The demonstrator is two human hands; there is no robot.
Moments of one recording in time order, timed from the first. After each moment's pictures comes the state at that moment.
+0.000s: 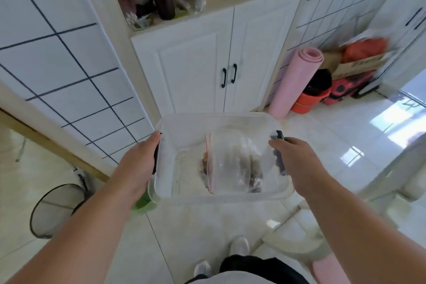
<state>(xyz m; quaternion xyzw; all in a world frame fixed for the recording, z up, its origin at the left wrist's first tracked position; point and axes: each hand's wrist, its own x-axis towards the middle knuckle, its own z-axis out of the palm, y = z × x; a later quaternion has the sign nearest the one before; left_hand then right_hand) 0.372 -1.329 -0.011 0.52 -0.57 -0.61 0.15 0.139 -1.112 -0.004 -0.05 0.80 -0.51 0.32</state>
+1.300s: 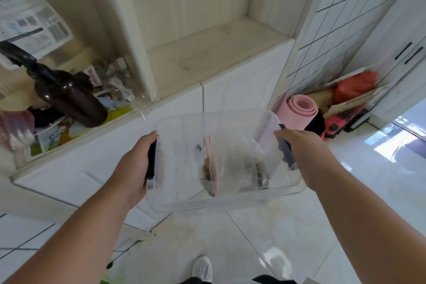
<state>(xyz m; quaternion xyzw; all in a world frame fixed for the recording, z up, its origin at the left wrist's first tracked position) 0.011 -1.548 0.030 0.47 -0.48 -0.73 0.13 -0.218 -1.330 0.041 -0.01 0.84 -0.48 0.25</state>
